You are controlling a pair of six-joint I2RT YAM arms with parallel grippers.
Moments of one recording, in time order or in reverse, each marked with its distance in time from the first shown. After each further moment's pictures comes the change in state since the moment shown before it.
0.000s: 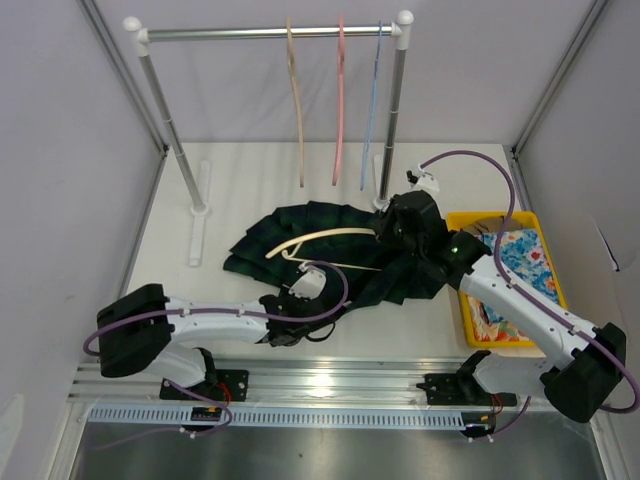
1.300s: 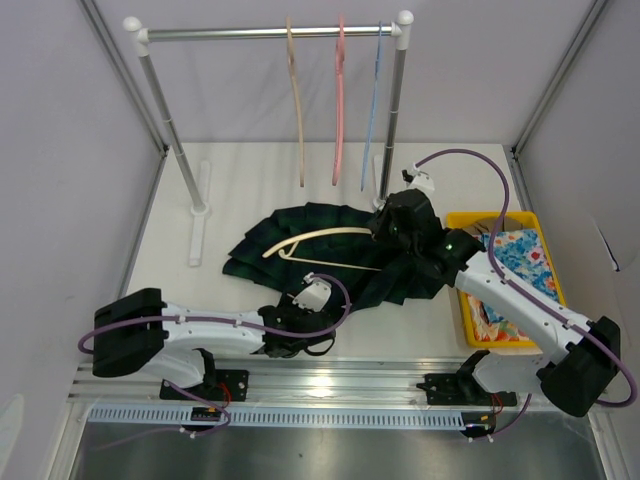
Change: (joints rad) left arm -0.096 -0.041 -0.043 0.044 0.006 0.015; right arm 0.011 0.032 0.020 -0.001 0.010 0.010
